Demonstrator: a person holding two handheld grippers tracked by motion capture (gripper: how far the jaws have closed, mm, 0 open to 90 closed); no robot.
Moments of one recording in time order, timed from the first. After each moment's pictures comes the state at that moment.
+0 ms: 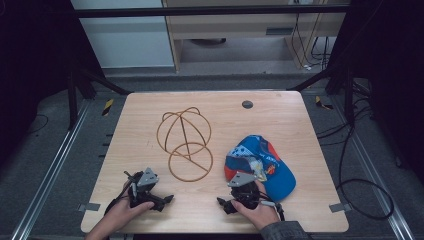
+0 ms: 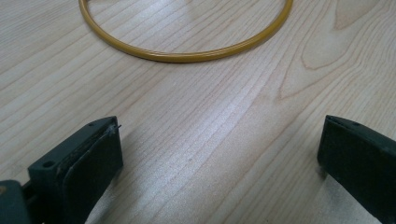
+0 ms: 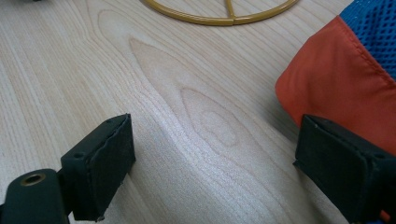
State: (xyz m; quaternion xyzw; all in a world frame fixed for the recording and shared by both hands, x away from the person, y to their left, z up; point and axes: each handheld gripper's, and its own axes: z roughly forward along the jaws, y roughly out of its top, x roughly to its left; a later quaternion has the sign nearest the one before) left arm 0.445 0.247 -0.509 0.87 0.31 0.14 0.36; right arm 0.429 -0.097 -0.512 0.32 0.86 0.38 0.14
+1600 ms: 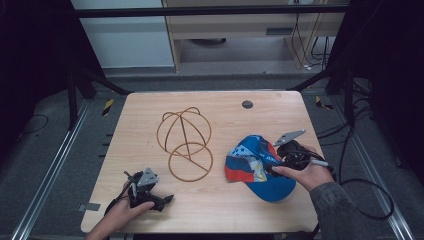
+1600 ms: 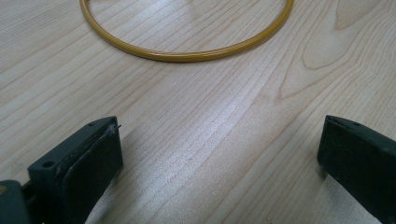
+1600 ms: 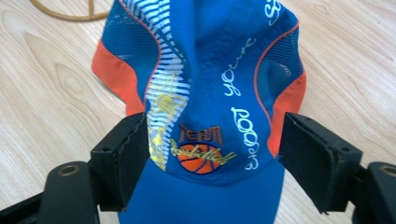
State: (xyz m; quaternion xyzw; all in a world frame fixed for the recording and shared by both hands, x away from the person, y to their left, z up) left arm 0.445 0.247 -0.509 0.87 0.32 0.14 0.36; right arm 0.484 -0.215 -0.398 0.36 0.88 0.27 0.14
